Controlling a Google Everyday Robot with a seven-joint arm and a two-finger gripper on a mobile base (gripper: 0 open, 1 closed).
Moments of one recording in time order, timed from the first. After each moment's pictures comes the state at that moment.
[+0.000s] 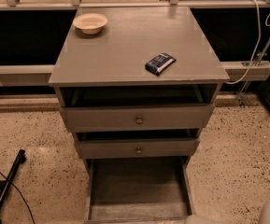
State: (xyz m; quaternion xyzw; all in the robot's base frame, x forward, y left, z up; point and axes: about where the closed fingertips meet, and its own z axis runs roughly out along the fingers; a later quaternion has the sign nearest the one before) arm 0.355 -0.085 0.151 -0.59 0.71 0.23 0.29
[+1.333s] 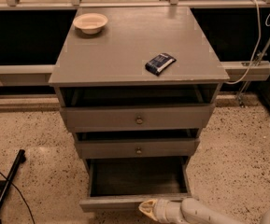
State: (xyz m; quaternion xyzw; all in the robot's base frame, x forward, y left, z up) arm 0.457 -0.048 0.183 -0.51 0.72 0.26 0.39
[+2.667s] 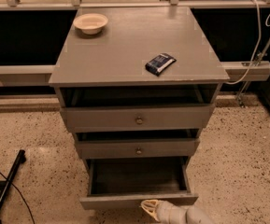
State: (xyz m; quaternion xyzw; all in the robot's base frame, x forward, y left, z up) arm 0.473 -0.054 0.160 -0.47 0.69 0.27 0.49
